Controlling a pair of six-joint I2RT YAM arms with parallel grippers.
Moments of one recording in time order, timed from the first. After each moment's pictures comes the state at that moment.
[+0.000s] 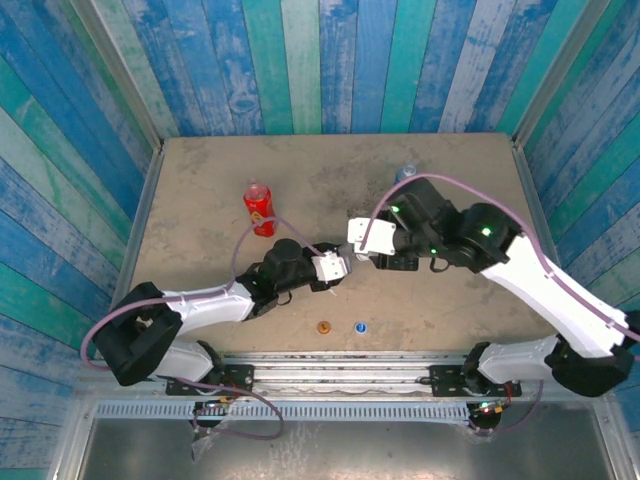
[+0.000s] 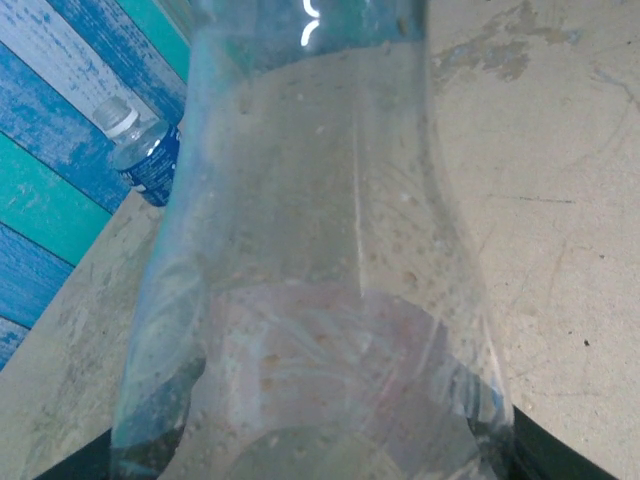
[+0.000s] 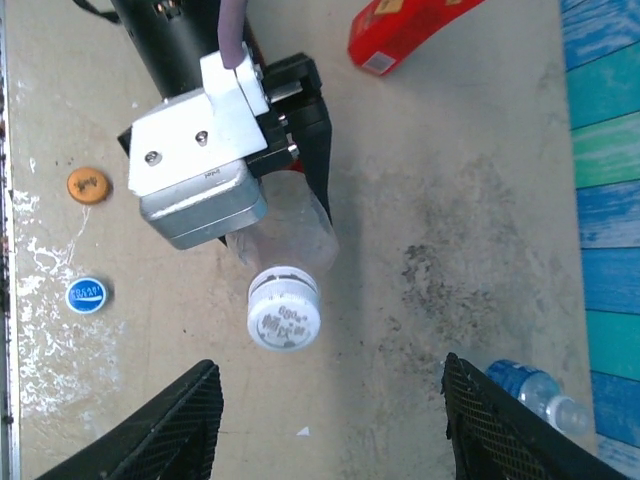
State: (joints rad) left arm -0.81 1.35 0.50 0.53 0.21 0.61; right arm 0.91 1.30 1.56 -1.18 0.07 -0.73
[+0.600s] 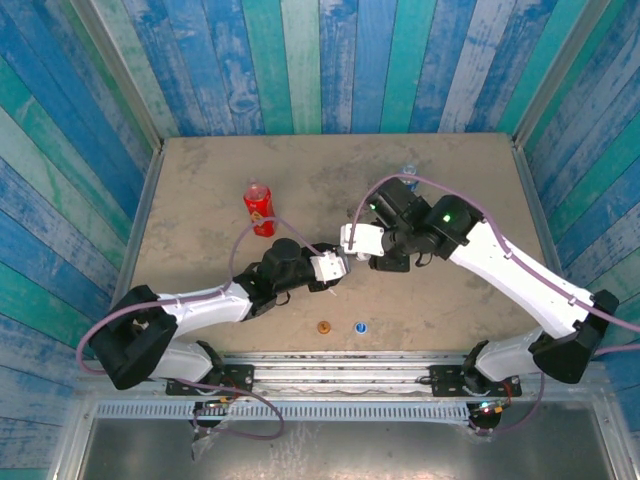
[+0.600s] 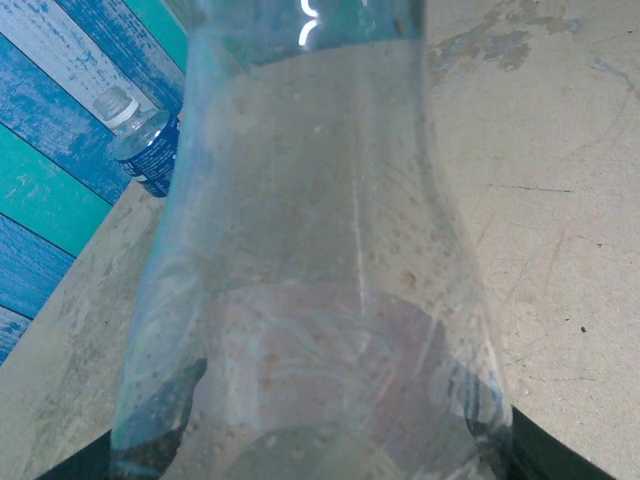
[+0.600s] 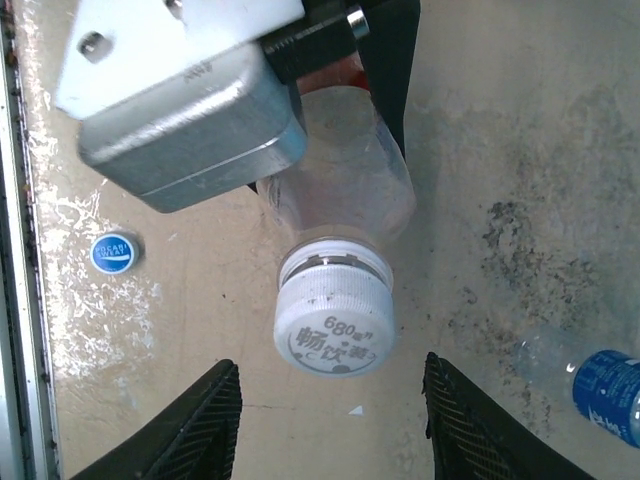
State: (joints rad) left arm -0.81 1.33 0.50 0.49 0.20 0.61; right arm 0.84 1.39 1.48 -1.19 0.00 -0.74
